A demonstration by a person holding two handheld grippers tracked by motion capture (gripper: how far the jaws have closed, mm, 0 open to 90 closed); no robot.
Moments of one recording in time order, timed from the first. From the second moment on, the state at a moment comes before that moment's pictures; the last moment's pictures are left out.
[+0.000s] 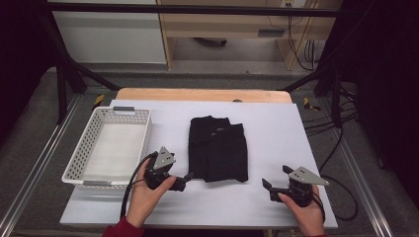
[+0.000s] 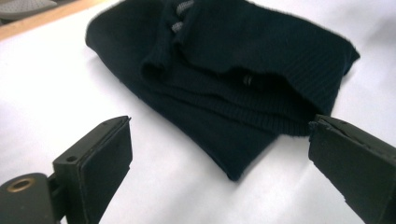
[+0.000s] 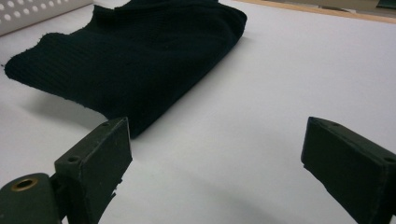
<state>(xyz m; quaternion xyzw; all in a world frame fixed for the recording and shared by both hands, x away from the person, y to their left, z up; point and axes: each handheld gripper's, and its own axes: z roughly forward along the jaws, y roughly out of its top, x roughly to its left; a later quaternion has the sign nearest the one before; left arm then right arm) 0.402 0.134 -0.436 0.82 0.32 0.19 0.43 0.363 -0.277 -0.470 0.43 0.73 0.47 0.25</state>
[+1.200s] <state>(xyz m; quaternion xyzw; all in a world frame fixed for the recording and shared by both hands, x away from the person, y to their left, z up) 0.402 0.110 -0.473 0.86 0.32 0.16 0.36 0.363 -0.274 -0.473 0.43 0.74 0.45 0.24</state>
